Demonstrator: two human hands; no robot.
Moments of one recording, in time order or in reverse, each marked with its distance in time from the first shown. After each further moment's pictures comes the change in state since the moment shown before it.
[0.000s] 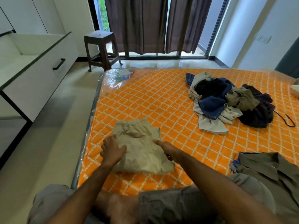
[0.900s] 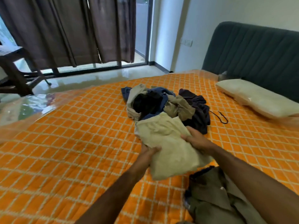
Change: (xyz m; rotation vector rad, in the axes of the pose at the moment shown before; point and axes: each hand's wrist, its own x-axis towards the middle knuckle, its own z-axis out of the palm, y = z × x) left_hand 0.018 0.337 0.239 -1.024 -0.907 0.246; right_hand -0.010 0.060 -0.404 -0.176 0.605 -0.270
